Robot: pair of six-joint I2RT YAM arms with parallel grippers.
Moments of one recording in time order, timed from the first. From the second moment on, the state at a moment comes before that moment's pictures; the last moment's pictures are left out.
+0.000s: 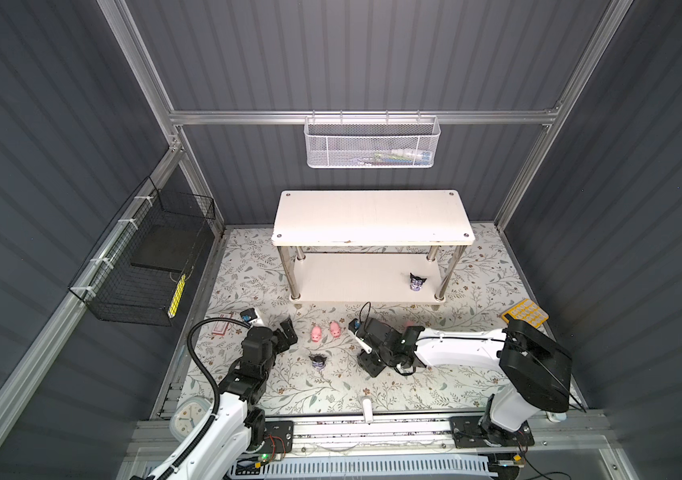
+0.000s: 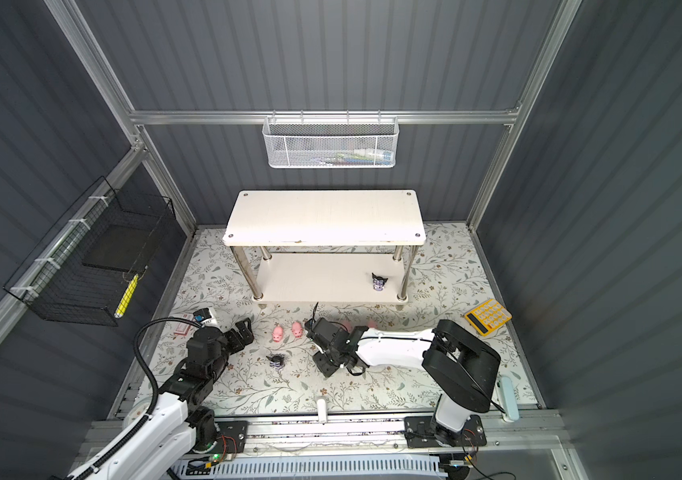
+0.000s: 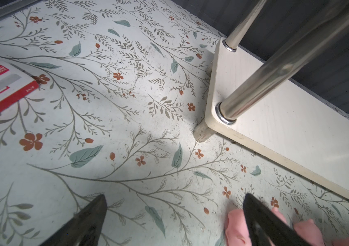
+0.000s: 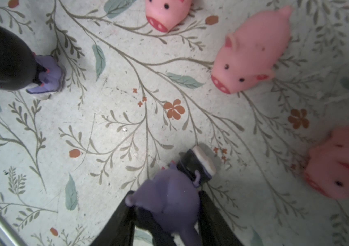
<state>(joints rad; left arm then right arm) -0.32 0.69 0.17 -0.01 -0.23 -0.57 1.05 1.65 0.88 -0.35 0.03 0.29</state>
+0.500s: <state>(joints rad) -0.32 0.69 0.17 -0.01 -0.23 -0.57 0.99 1.53 1.06 -0.60 0.06 0.18</state>
